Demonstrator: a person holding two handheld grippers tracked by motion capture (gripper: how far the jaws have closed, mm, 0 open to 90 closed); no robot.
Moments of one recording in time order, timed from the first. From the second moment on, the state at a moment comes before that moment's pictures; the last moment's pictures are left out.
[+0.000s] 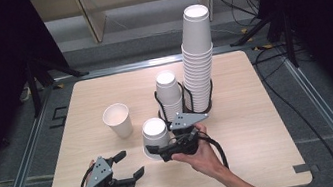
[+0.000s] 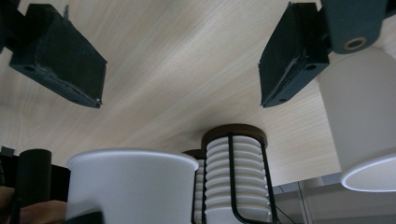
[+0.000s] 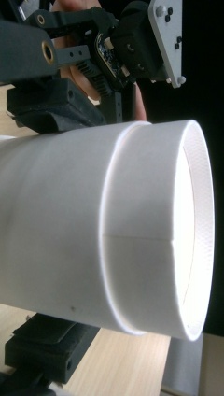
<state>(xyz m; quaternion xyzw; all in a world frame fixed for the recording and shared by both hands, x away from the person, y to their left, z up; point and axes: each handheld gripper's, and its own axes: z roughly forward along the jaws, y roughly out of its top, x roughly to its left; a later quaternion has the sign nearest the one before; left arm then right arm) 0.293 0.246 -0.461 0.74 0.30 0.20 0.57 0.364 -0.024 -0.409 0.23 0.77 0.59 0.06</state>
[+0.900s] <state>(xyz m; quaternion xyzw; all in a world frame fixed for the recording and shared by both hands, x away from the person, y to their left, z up) 0.299 0.223 -0.456 0.73 0.29 0.18 0.58 0.360 0.006 -0.420 0.21 0.78 0.59 0.03</state>
